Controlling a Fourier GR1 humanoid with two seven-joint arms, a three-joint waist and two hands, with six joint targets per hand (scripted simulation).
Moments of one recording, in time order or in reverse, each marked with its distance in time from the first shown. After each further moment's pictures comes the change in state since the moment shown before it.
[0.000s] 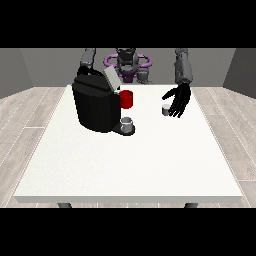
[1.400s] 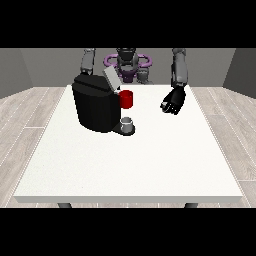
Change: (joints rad) left arm -0.148 -0.055 -0.116 0.248 -0.353 0.096 -0.089; right arm -0.050 -0.006 -0.037 0.212 -0.008 -0.008 -0.049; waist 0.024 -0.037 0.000
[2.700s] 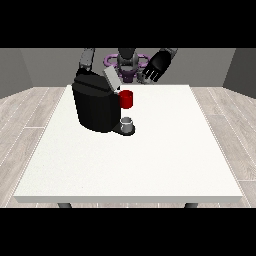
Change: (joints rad) left arm -0.297 -0.093 0.095 -0.111 0.091 -0.379 0.150; right arm -0.009 -0.007 -0.026 0.151 0.010 0.000 -0.036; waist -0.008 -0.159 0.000
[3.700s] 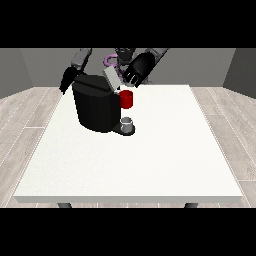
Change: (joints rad) left arm -0.257 0.094 0.119 0.076 0.018 -0.034 0.078; right arm -0.162 -0.037 -0.036 -0.122 -0.009 0.004 0.058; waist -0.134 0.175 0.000
